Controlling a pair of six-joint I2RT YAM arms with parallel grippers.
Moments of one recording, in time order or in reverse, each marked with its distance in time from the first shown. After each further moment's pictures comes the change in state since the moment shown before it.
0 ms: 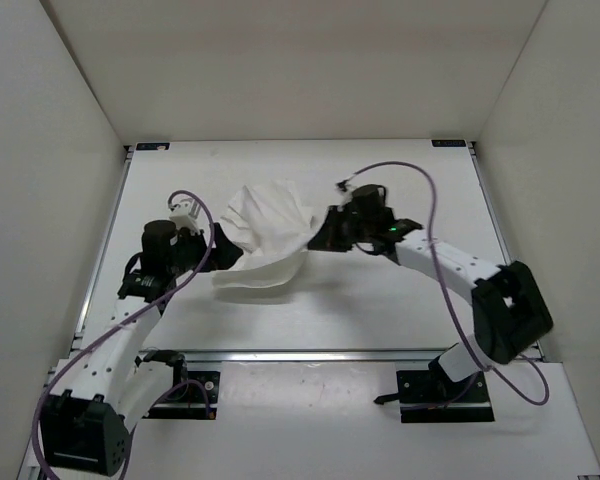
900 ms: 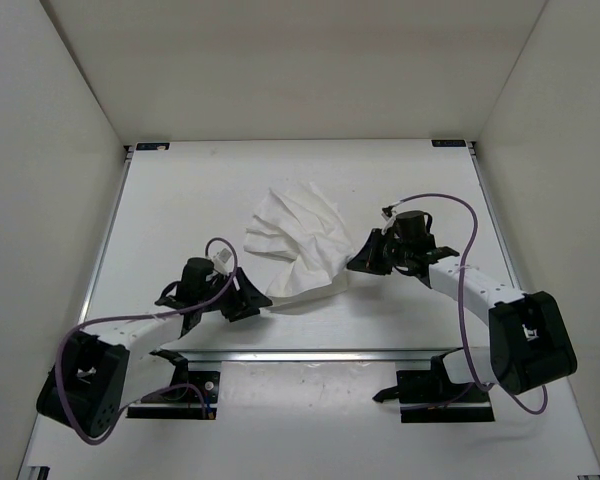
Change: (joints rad) left arm -0.226 0.271 -0.358 0.365 0.190 -0.520; right arm -0.307 -0.254 -0.387 0.011 -0.071 -0.041
